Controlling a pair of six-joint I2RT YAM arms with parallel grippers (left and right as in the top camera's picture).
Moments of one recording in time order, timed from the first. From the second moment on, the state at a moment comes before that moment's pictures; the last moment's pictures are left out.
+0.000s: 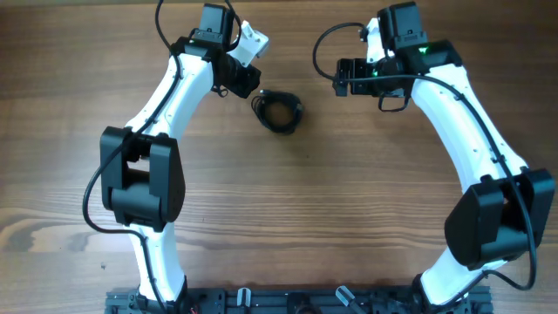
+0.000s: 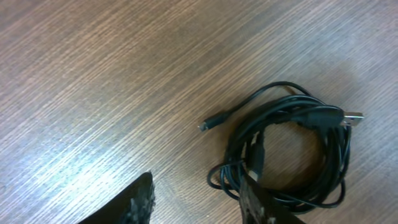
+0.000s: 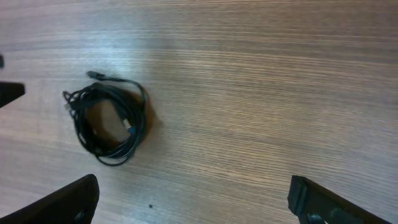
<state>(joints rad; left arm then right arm) -0.23 2.11 1.72 -0.74 0.24 0.38 0.21 1.85 1.60 -0.88 -0.15 0.21</state>
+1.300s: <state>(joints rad) -0.14 2.25 1.72 -0.75 0.55 0.61 0.21 1.85 1.60 -0.93 -0.10 0.23</state>
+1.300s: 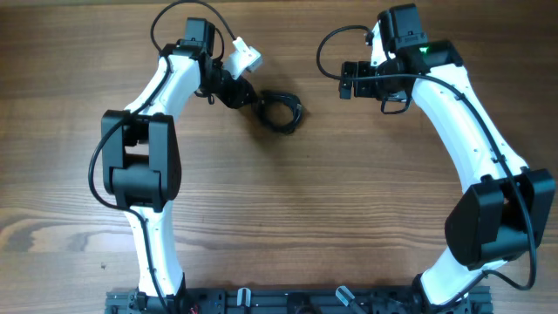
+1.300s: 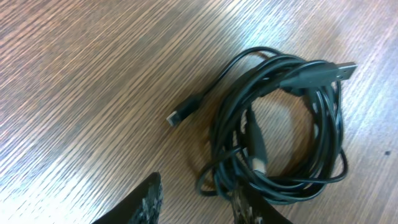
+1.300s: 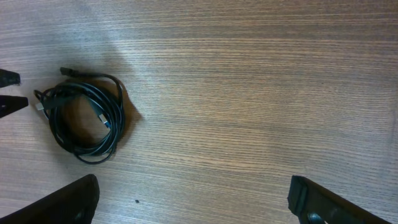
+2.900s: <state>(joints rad) -0.19 2.32 1.72 -0.69 0.58 0.61 0.21 1.85 1.60 -0.93 -0.10 0.22</state>
